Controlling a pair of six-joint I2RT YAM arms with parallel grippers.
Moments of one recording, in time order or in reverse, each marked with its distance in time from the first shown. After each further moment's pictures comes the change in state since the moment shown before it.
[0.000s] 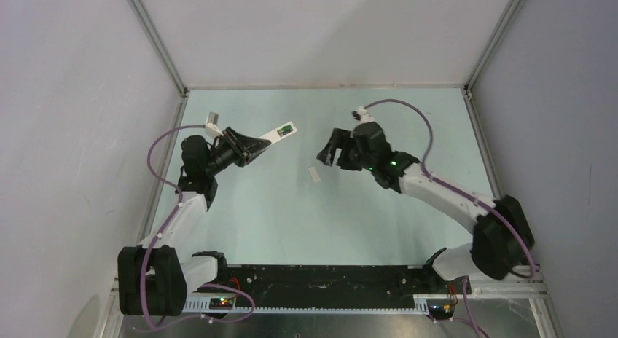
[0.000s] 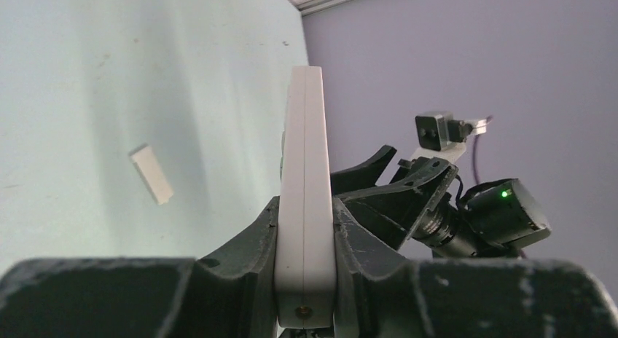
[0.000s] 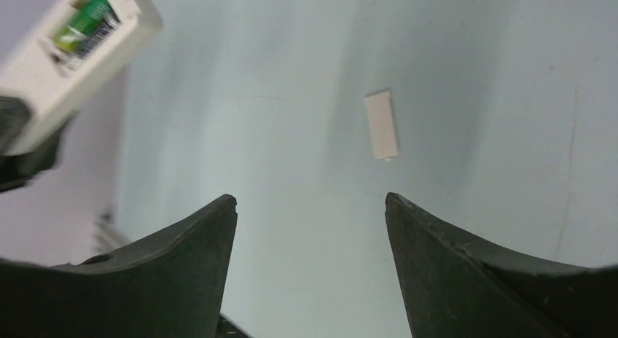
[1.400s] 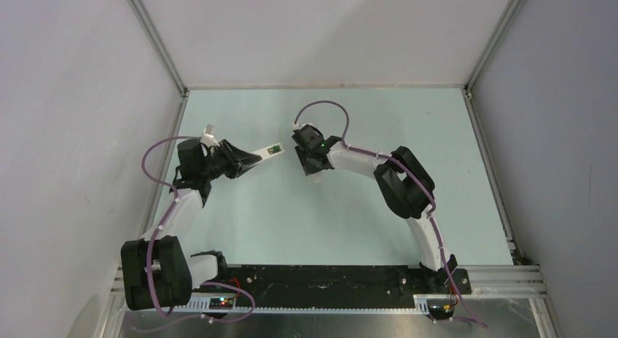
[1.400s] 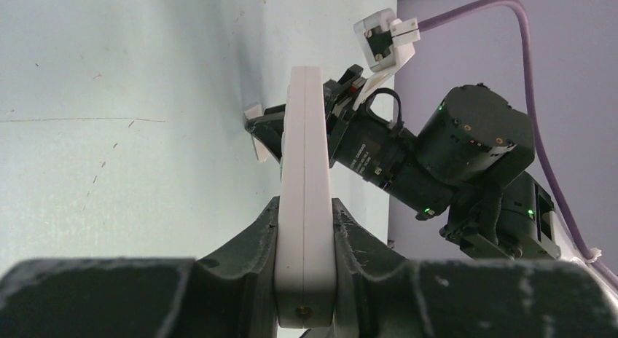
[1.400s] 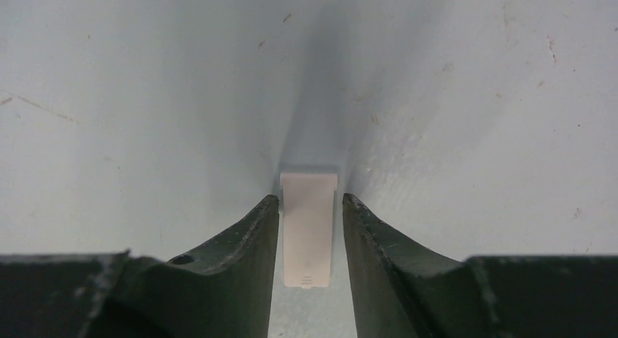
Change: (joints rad) left arm 0.136 0.046 -0.007 -0.303 0.025 0.245; right arm 0.131 0.821 0.635 -0.336 0.245 -0.498
